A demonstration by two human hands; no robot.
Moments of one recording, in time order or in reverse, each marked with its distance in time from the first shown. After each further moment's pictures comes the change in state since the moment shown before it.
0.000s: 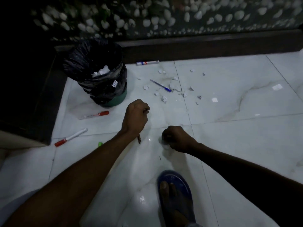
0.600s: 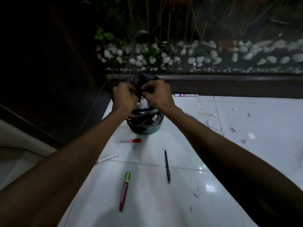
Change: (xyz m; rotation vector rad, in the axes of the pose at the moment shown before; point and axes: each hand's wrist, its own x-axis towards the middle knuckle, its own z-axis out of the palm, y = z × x) left_hand 0.130 -0.085 -0.161 0.126 0.321 -0.565; right_hand 0.246 -0.207 -0.111 0.359 0.511 -0.197
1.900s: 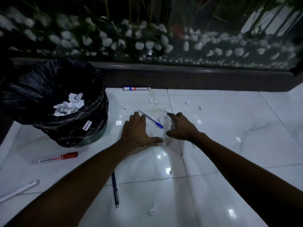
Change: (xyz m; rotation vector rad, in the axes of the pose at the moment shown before) left_hand -0.094 0.046 0.245 0.355 -0.665 0.444; right_hand -0.083 0.253 -0.166 -0.647 -0.402 0.523
